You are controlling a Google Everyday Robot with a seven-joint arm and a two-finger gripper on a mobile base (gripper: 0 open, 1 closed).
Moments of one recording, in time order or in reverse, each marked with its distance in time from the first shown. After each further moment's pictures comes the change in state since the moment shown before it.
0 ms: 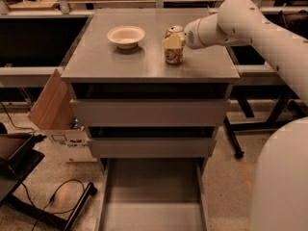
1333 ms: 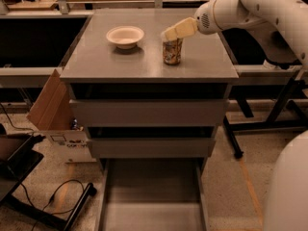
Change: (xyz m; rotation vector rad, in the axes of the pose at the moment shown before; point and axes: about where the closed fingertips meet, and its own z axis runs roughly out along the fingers) arm -0.034 0.012 -0.055 -0.074 -0.006 -0.108
